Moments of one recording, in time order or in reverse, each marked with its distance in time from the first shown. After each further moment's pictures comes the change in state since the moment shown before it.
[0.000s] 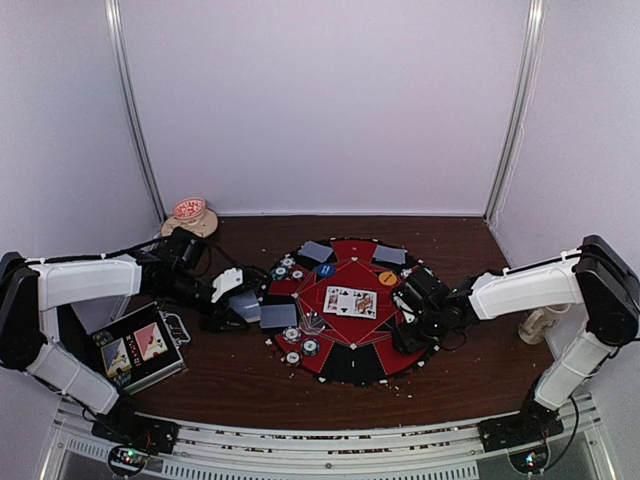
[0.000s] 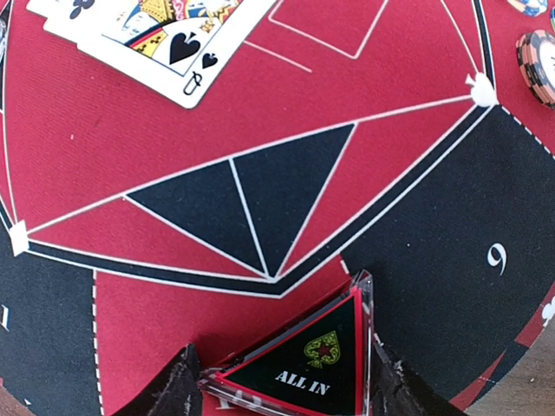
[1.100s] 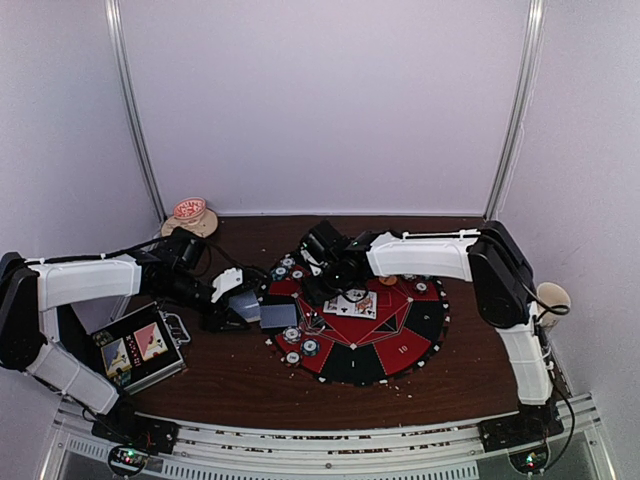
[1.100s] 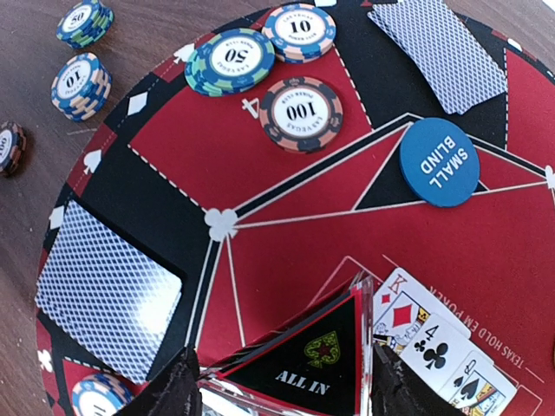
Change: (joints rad) left arm 0.000 -0.002 0.000 0.001 0.000 0.000; right arm 0.089 0.632 0.969 -0.151 0.003 -0.066
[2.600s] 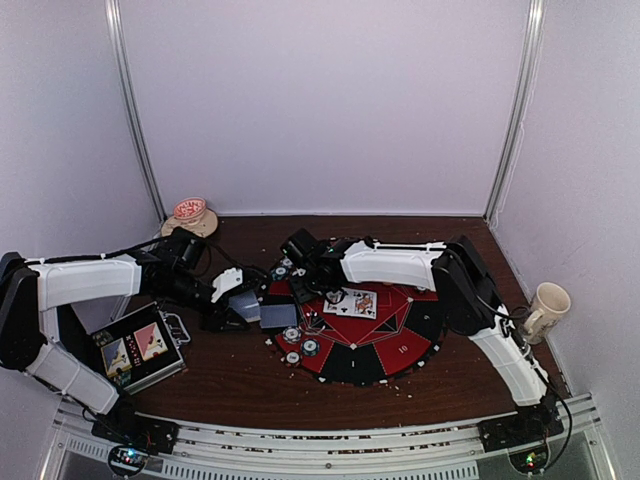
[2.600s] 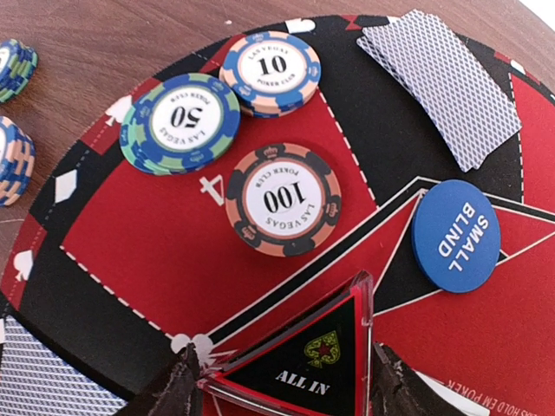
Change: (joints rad) left arm 0.000 0.000 0.000 0.000 0.000 0.000; right arm 0.012 0.241 0.286 -0.039 0.157 0.048
